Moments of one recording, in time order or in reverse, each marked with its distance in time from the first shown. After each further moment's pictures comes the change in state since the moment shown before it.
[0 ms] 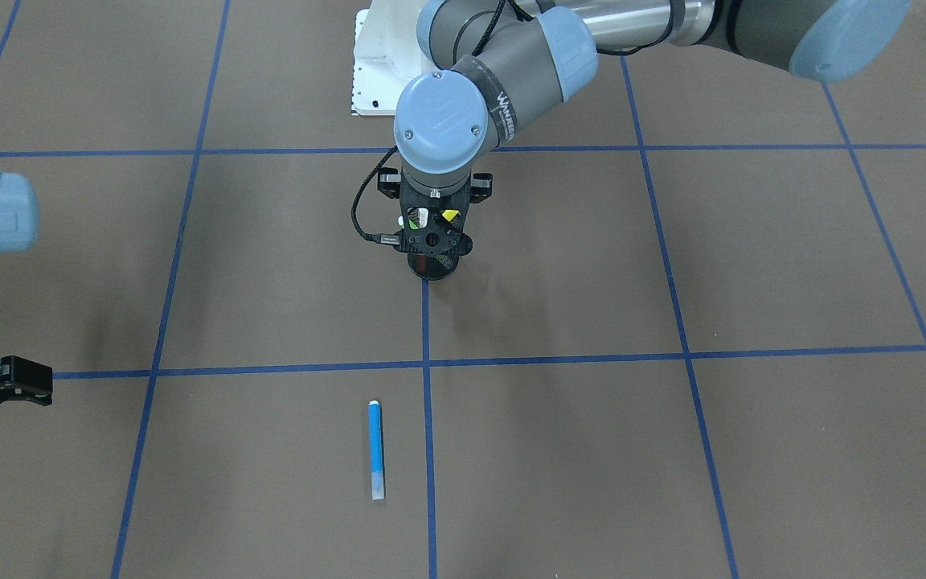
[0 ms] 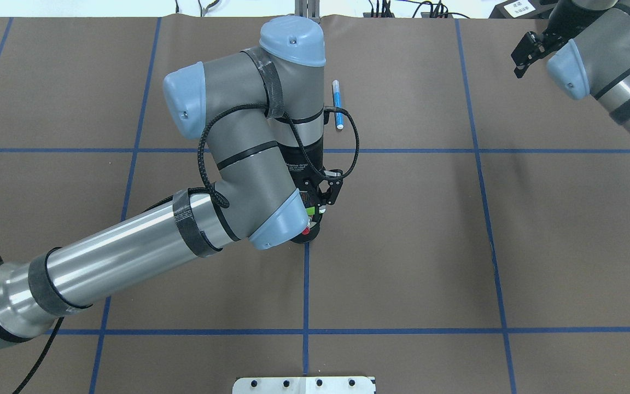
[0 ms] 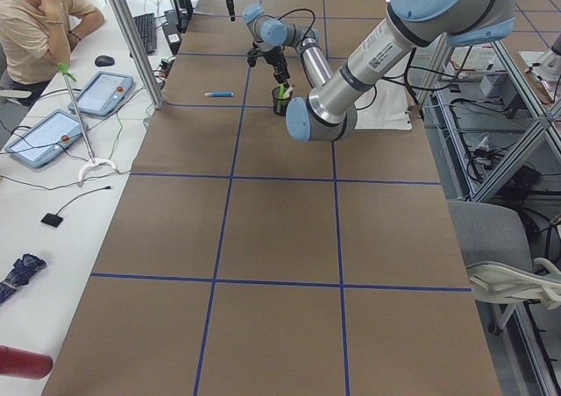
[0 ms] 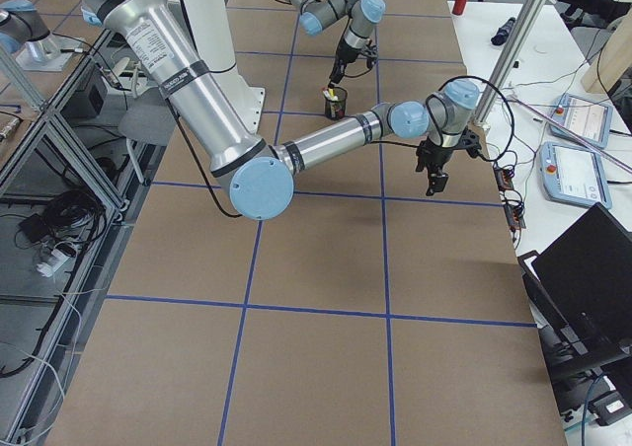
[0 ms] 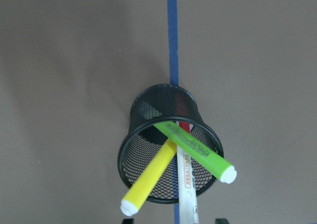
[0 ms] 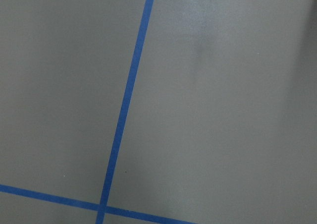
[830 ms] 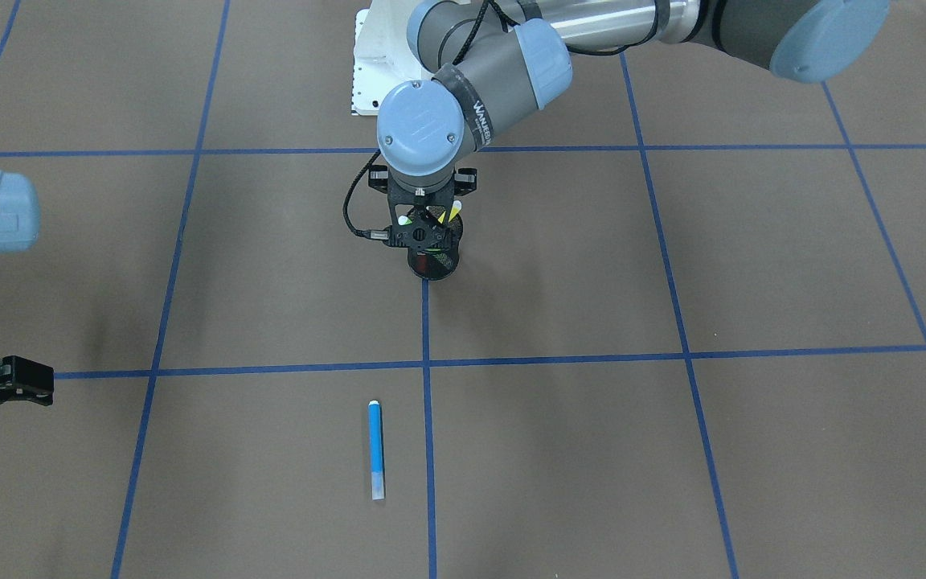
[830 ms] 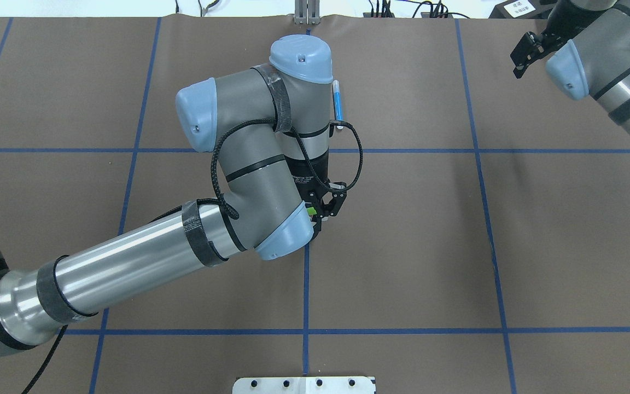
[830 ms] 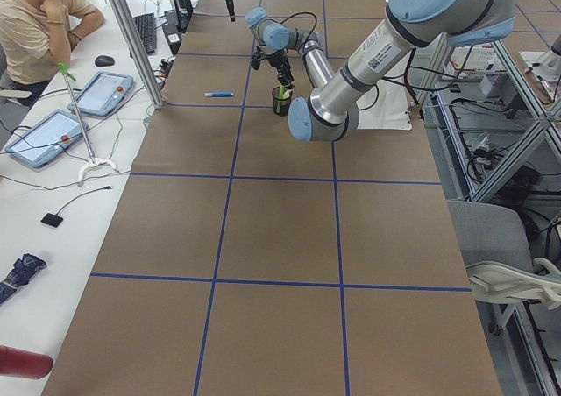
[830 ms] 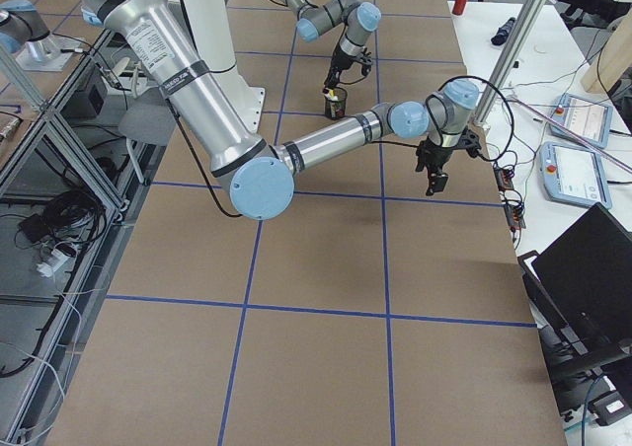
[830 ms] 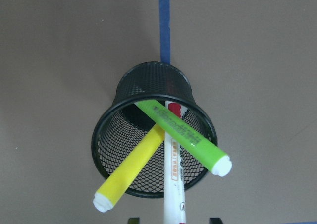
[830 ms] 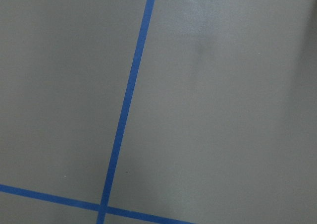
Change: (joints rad) left arm 0.026 -0.001 0.029 -0.025 -0.002 -0.009; right arm -0.003 0.000 -0.001 0.001 -0.001 0.001
